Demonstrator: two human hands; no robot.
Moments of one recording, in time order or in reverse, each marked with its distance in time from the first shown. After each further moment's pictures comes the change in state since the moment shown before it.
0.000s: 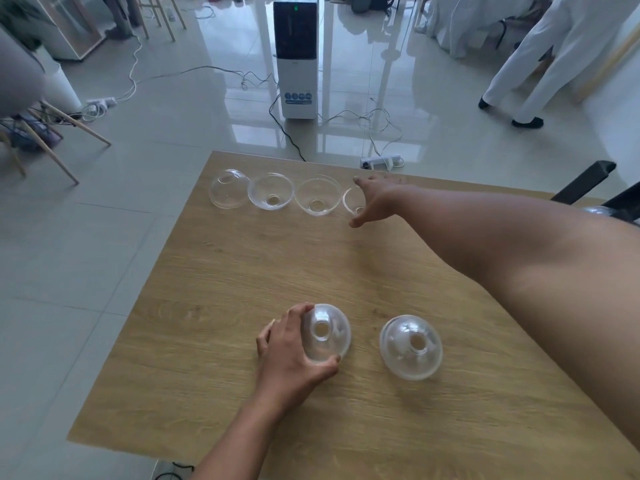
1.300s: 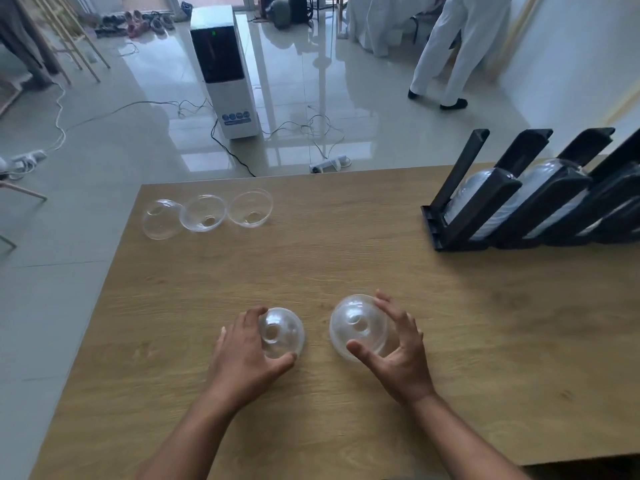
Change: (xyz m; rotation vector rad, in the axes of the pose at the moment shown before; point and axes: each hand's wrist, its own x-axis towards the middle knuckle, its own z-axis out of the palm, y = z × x) left_hand 0.018 0.033 -0.022 0.211 -0.219 0.031; right_hand -0.272 0.010 0.216 1.021 0.770 0.115
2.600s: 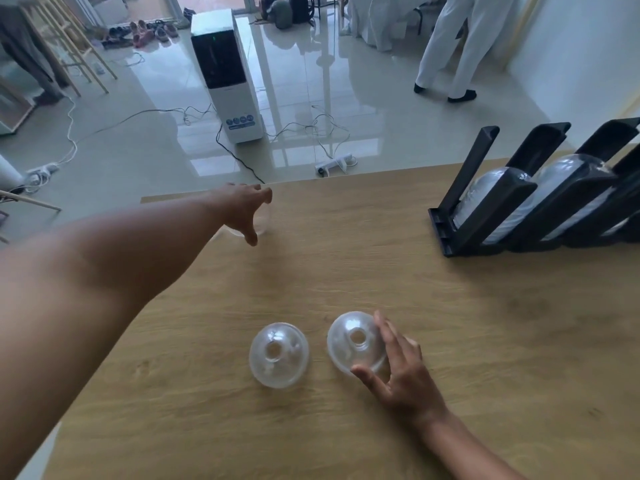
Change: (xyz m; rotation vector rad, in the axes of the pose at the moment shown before) left_hand 0.268 0.061 -0.124 0.830 -0.236 0.384; right_hand -0.003 0.022 0.010 -0.361 -0.082 -0.247
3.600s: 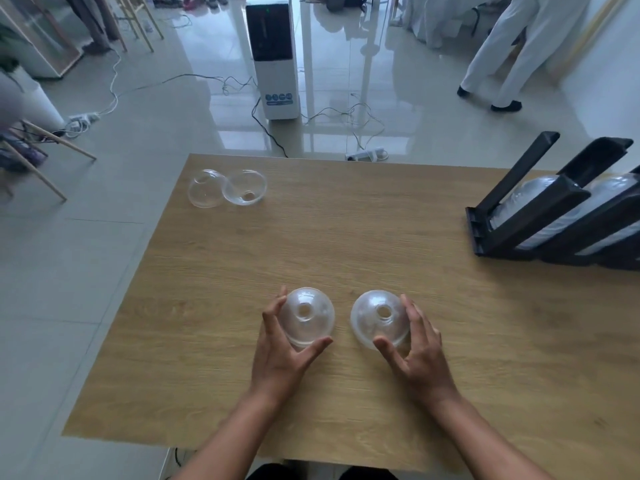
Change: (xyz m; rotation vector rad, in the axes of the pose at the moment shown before) left_hand -0.226 0.196 0.187 -1.242 0.697 -0.401; right_hand -0.001 0.000 0.001 0.102 -0.123 0.133
